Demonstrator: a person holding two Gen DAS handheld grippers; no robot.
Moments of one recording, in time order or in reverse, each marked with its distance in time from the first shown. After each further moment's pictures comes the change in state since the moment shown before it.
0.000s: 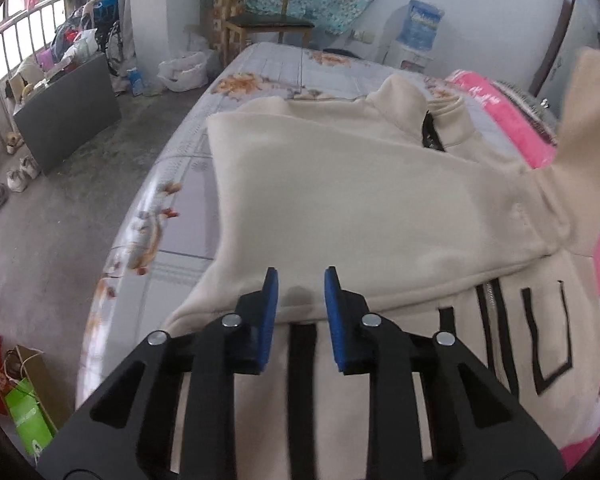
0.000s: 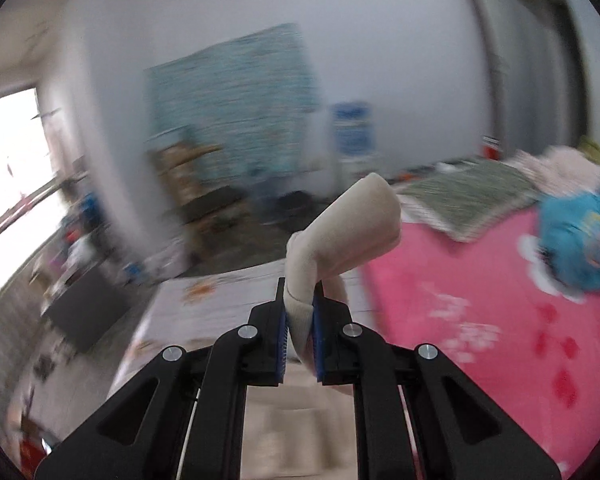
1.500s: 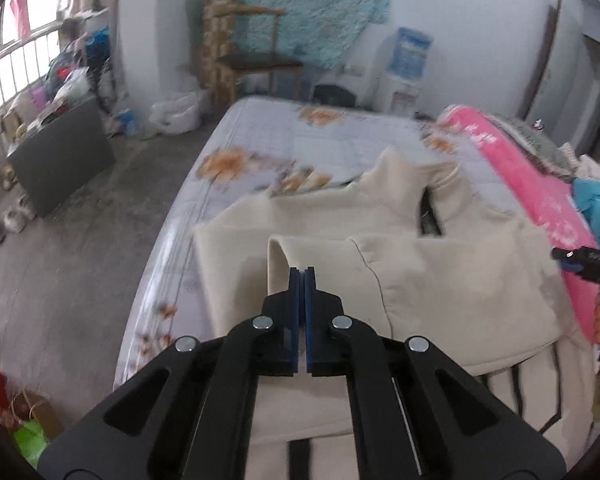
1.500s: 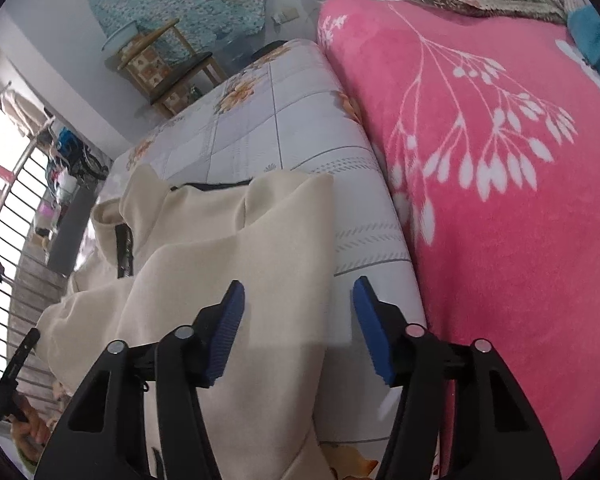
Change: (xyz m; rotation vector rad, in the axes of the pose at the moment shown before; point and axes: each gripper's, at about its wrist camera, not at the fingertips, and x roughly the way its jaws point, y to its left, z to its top) left arm 0.020 -0.011 0.074 0.045 -0.090 0.028; right arm 0.163 -0.132 -0.158 0.225 0.512 0.002
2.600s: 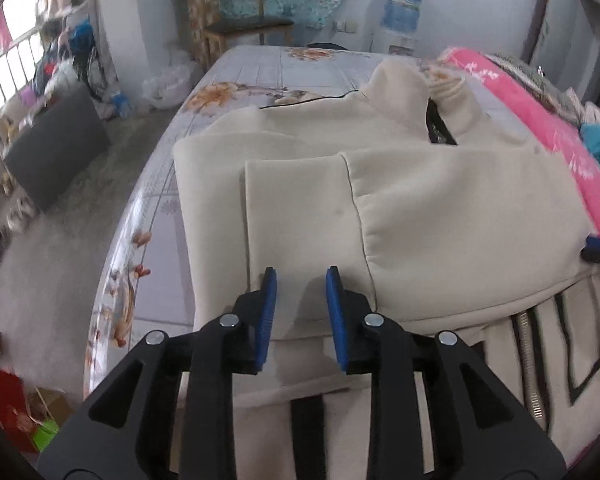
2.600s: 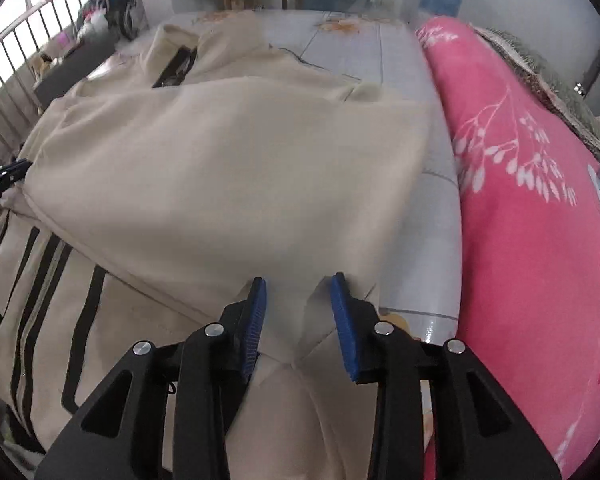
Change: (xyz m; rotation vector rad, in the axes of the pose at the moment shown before) left arm 0.017 -0.007 -0.043 0.050 0.116 0.000; right arm -0.016 0.058 -0.089 -0.512 0.110 -0.183
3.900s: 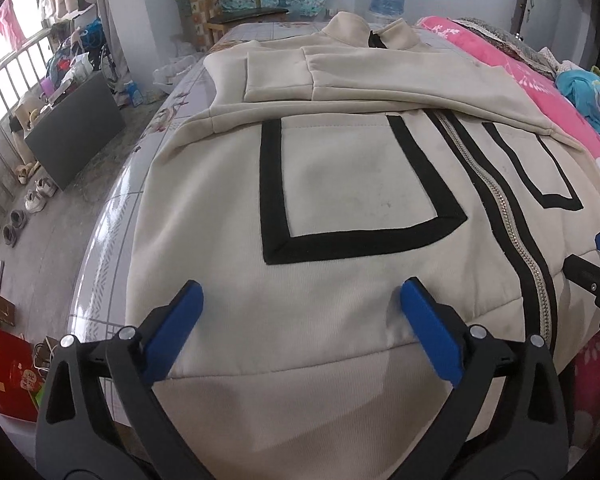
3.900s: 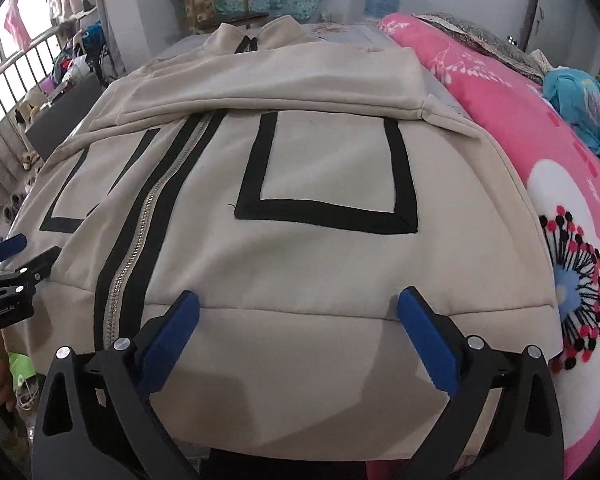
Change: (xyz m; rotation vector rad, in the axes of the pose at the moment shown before) left arm -0.086 -0.032 -0.167 0.076 0.017 0.063; right arm -0.072 0.136 -0.163 0.208 -0.116 -0.072
